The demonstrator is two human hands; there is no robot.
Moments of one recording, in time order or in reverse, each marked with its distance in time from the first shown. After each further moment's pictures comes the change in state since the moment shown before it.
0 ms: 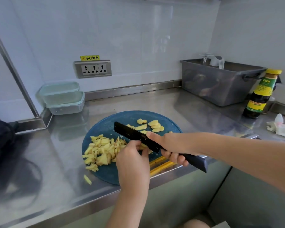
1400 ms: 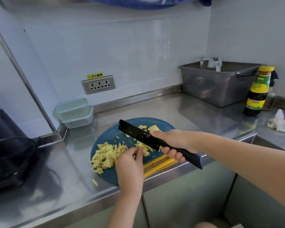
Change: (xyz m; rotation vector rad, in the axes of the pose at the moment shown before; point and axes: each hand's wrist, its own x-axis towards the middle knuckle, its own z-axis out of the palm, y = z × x) left_hand -0.004 -0.006 0.000 -0.014 0.076 0.110; right_hand -0.019 0.023 -0.020 0.274 -0.086 -0.253
